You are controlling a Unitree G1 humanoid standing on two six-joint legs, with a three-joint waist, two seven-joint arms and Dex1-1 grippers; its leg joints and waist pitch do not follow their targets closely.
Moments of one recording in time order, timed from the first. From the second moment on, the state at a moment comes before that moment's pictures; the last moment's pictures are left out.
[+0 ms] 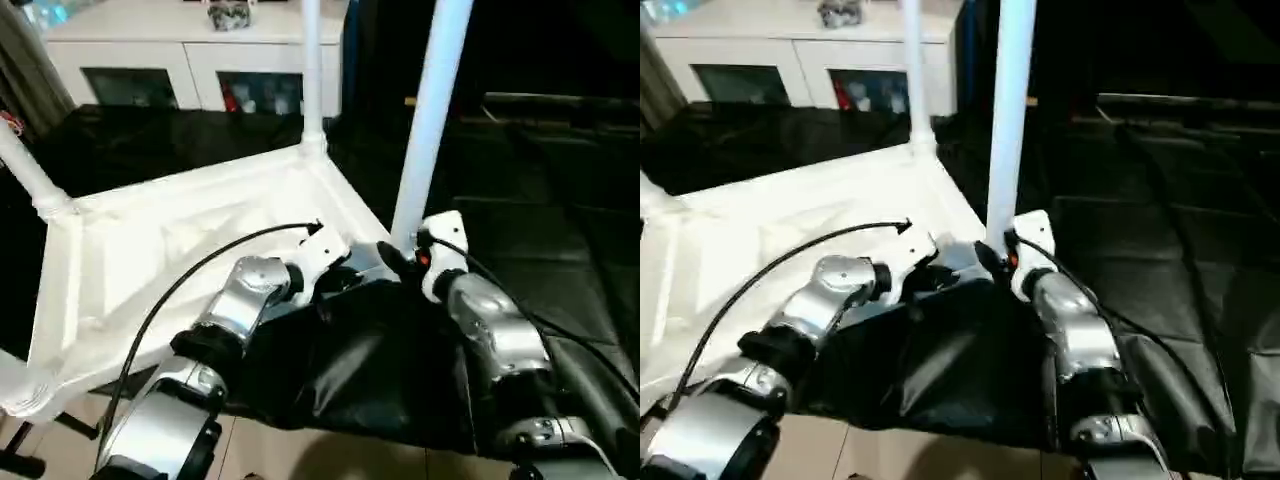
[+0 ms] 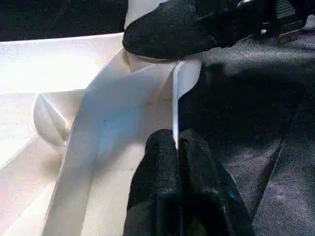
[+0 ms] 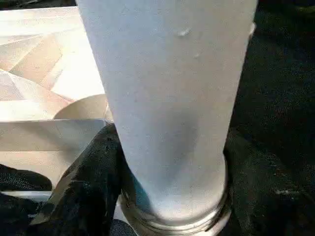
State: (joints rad) left arm -0.73 0.08 -0.21 0.84 0.15 0.03 -0.84; right arm -0.49 -0.13 -0.03 0.51 0.07 0.23 0.42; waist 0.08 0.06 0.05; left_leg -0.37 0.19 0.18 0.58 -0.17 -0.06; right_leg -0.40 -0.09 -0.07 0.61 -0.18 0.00
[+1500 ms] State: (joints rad) left arm -0.67 0.19 -0.24 0.77 0.09 -0.02 -1.12; right arm -0.33 -0.33 0.04 0.30 0.14 0.27 0.86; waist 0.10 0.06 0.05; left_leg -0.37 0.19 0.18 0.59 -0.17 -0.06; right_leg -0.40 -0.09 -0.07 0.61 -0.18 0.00
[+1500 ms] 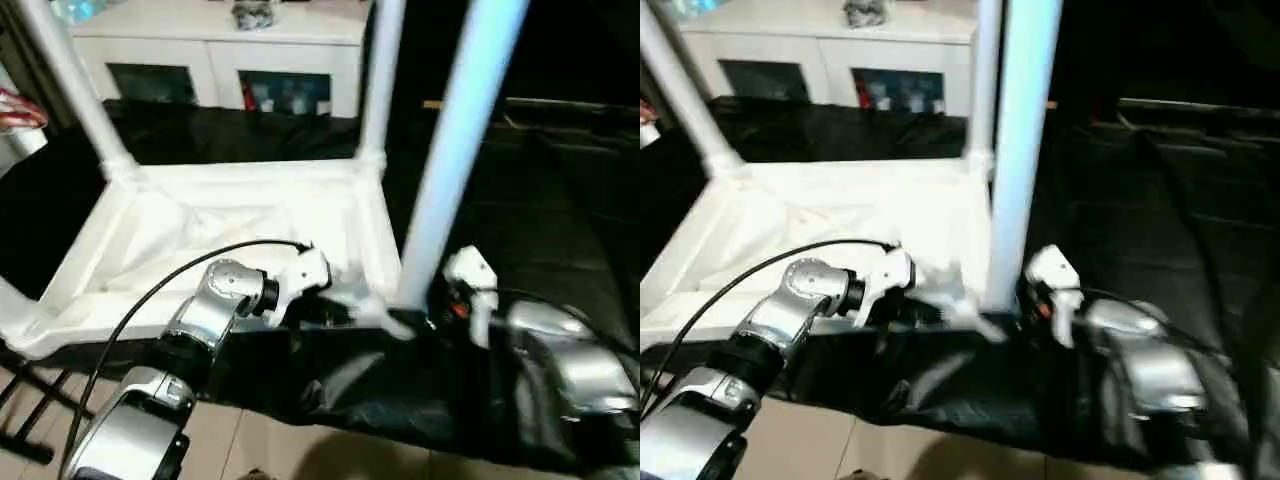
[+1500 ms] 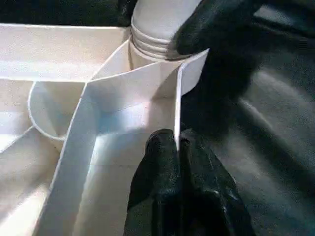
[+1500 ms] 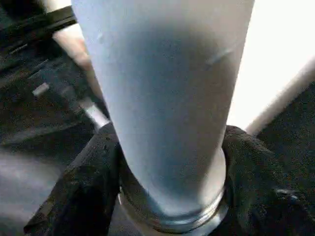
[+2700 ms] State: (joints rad) left arm -0.68 0.17 -0.26 0.77 0.10 -0.03 -1.20; right arm -0.30 -0.41 0.07 0.27 0.16 0.24 1.02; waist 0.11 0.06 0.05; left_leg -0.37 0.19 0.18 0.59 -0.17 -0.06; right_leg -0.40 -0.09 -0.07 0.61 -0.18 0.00
